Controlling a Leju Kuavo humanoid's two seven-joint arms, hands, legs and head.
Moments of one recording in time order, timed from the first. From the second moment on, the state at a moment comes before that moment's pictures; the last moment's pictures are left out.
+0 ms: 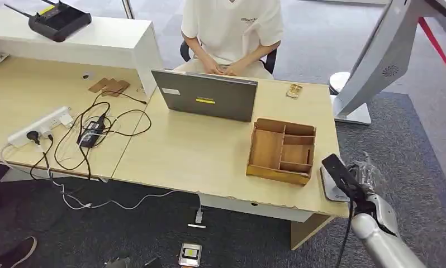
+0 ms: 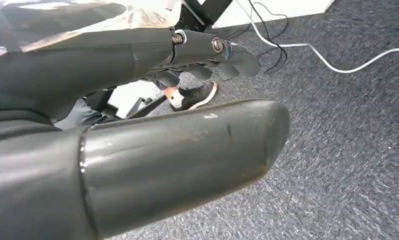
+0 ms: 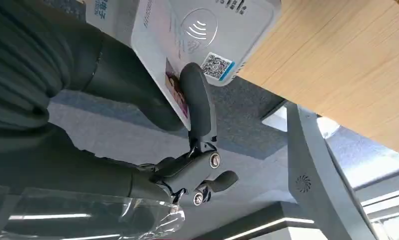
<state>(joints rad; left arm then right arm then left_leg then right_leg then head) -0.19 0.10 -0.82 -0.34 -0.35 0.52 0.25 -0.51 -0.38 0.69 -0.92 0.51 -0.35 0.35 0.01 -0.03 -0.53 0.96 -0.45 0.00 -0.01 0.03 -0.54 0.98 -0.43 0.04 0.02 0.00</state>
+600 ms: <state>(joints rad) -0.20 0.10 -0.82 -0.34 -0.35 0.51 0.25 -0.51 -0.38 0.68 -0.90 0.50 -0.36 0.34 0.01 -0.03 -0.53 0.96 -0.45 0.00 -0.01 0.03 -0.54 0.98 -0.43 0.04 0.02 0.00</state>
